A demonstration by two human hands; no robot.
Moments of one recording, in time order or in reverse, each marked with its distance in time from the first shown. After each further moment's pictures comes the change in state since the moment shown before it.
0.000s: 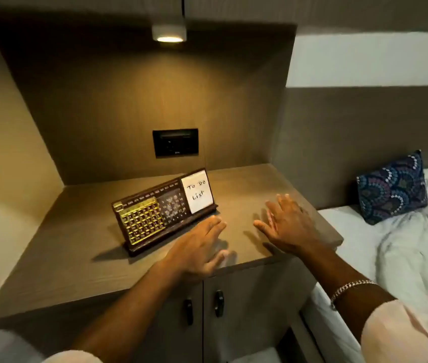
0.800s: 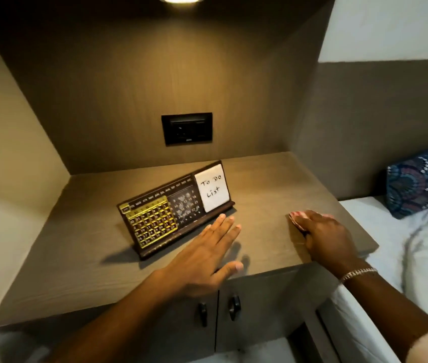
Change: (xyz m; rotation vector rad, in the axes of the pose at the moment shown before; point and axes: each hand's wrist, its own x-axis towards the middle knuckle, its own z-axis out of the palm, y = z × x) left_hand -0.004 -0.019 -0.010 -0.042 -0.139 0.010; right_hand 0.005 0.018 0.017 -0.048 0.056 -0.015
